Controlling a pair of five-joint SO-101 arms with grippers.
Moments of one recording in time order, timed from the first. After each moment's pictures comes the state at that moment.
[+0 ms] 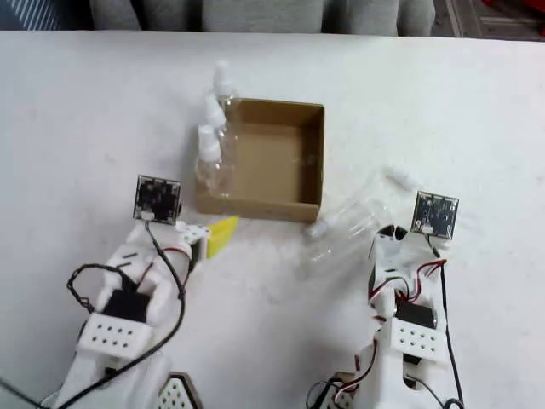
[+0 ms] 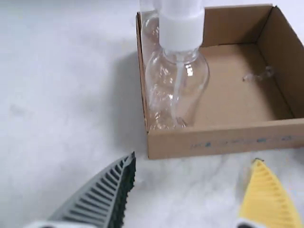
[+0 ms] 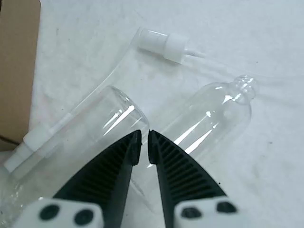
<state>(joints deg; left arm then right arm) 4.4 -66.0 86.7 26.3 2.3 12.7 -57.2 92.7 16.3 3.0</state>
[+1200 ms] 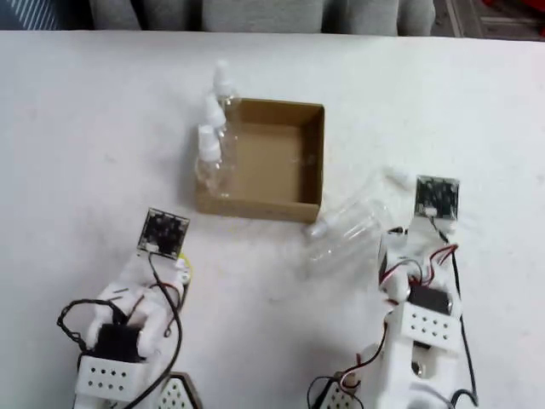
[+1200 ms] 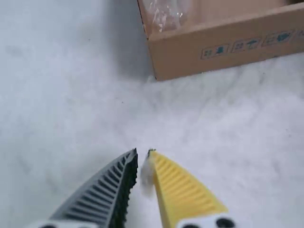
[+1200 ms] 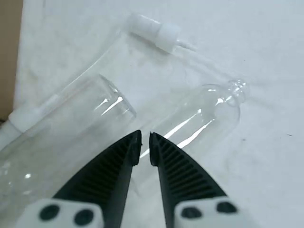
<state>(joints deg) 1.5 -97.5 97.6 56.4 -6.5 14.1 -55.9 75.7 35.7 12.9</state>
